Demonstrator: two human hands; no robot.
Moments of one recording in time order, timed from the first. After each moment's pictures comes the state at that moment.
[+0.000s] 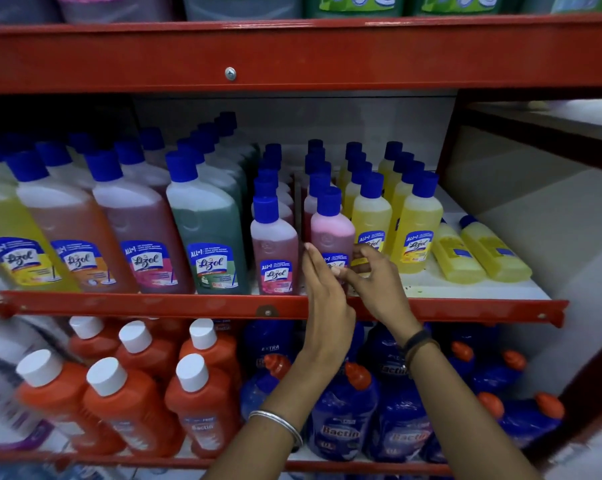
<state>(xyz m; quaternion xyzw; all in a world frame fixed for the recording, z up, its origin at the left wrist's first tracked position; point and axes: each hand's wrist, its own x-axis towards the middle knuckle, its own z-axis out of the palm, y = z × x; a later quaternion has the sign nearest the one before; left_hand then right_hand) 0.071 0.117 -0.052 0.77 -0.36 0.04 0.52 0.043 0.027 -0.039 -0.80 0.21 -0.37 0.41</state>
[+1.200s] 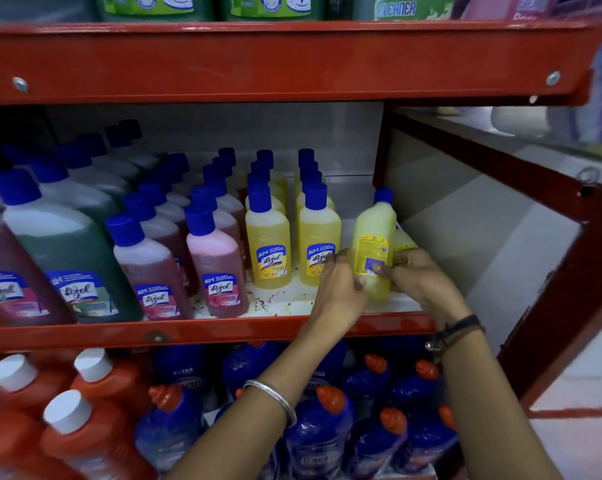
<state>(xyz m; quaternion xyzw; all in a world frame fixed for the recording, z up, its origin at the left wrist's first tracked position) 0.003 -0.033 -0.022 0.78 -0.43 -0.08 0.45 -0.075 -0.136 -0.013 -0.73 0.37 -0.25 0.51</state>
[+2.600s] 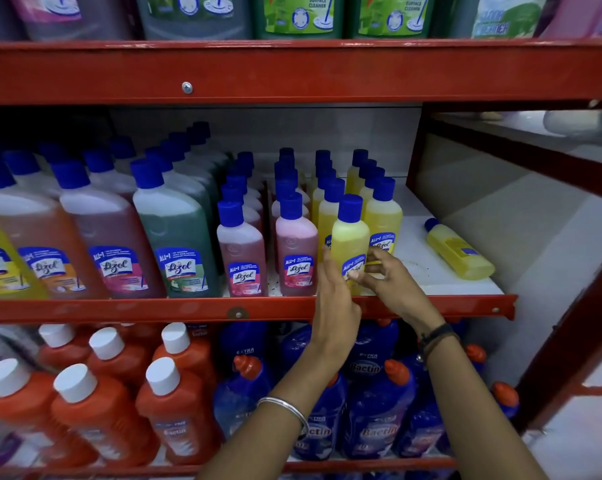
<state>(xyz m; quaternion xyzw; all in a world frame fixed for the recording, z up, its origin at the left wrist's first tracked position) 0.033 0.081 -0.048 0.75 -0.40 0.02 0.53 -0.015 -0.026 -0.036 -0.79 0.19 -0.29 0.51</state>
